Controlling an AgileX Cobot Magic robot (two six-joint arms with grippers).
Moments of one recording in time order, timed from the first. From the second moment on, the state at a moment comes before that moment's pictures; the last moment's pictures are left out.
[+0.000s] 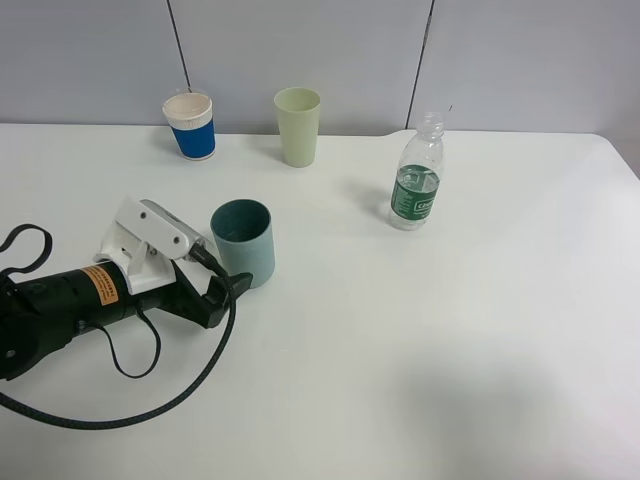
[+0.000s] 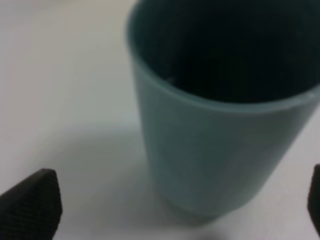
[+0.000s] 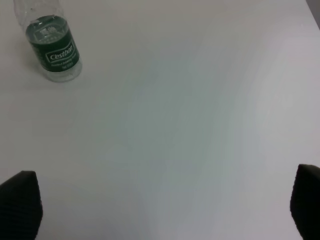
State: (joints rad) left arm -0.48 1.91 -0.27 0.16 -1.12 0.01; right arm -0.02 0.00 -0.49 0.04 1.07 -0.04
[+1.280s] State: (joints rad) left arm -0.48 2.08 -0.44 0.27 -1.21 -0.01; right arm -0.02 0.00 -0.49 0.04 1.07 -0.04
